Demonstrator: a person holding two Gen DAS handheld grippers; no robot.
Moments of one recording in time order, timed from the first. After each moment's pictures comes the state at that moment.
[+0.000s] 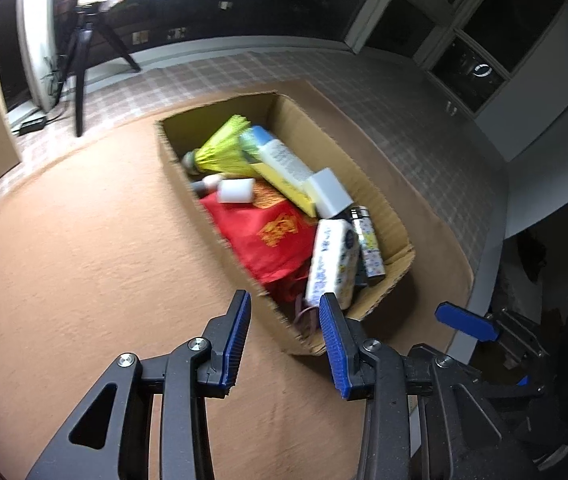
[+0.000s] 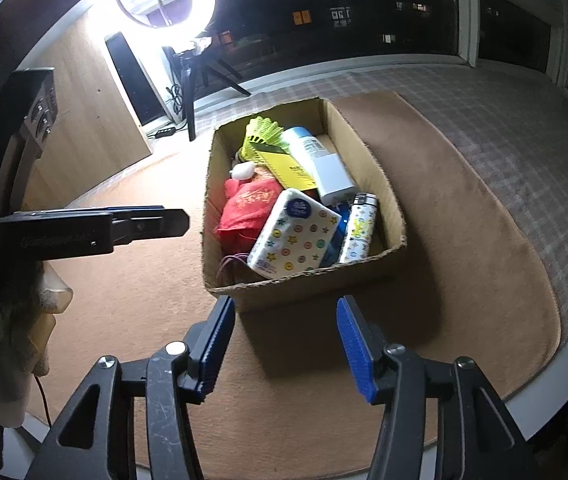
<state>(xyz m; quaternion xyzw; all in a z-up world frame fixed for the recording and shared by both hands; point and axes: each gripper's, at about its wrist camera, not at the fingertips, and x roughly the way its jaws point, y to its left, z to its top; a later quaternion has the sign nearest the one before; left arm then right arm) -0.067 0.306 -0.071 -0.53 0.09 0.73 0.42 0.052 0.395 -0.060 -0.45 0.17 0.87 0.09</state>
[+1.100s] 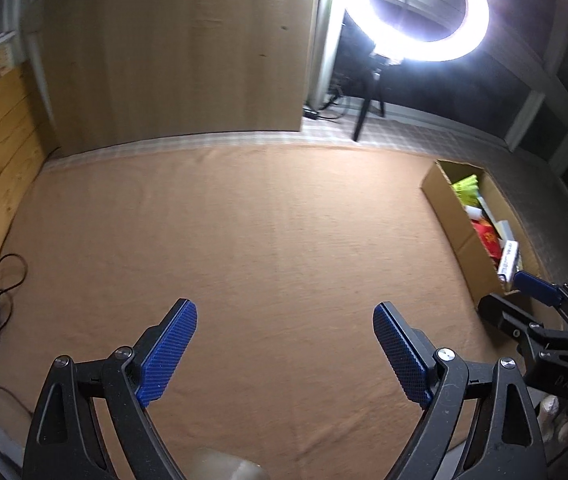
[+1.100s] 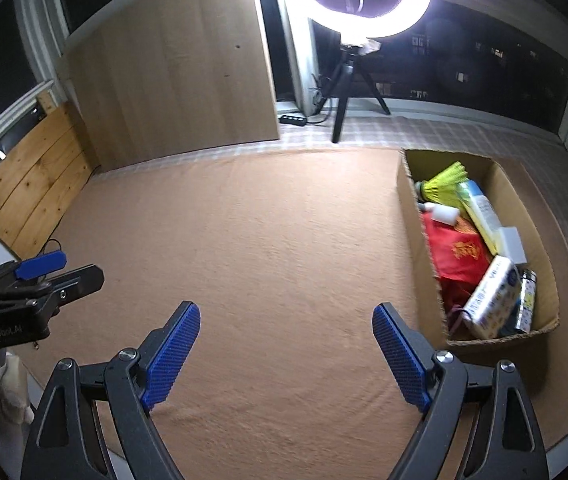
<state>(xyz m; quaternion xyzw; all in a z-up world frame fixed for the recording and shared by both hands) -0.046 0.013 -0.038 -0.47 0.03 0.87 0.15 -0.015 0.219 -0.034 -0.44 0.08 0.89 -0.03</state>
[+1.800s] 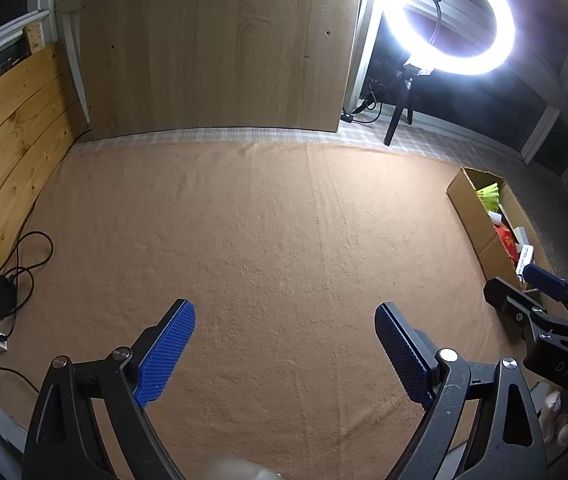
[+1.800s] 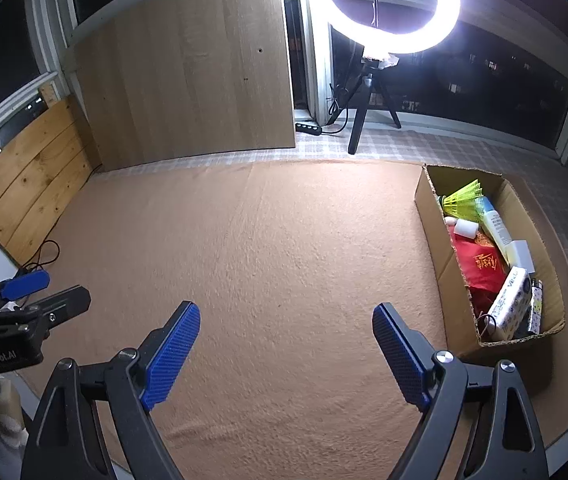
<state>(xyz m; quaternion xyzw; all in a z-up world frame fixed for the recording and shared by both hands) -0.034 -0.038 -0.040 -0.47 0.01 0.87 0.13 -0.019 0.178 -0.028 -0.43 0.05 0.90 0.00</state>
